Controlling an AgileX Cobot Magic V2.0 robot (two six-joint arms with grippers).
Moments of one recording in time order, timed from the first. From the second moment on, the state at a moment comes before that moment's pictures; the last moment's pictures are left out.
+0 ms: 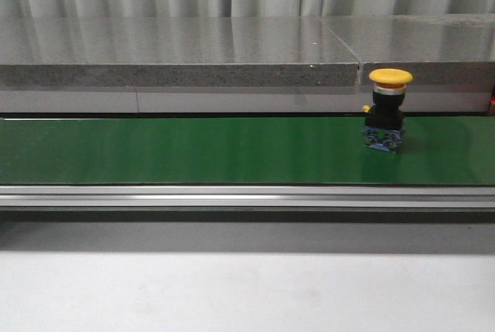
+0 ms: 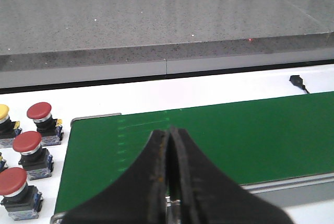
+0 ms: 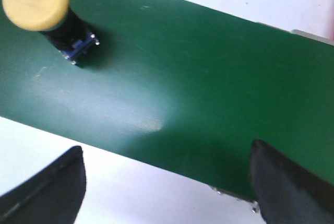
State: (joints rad) left arm -0.23 0.39 -0.49 0.06 0.43 -0.07; right arm 0.04 1.20 -0.91 0.10 0.74 -0.21
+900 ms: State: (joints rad) left arm -0.23 0.39 -0.49 0.06 0.43 -0.07; right arm 0.08 1.52 -1.04 0.27 0.60 -0.35
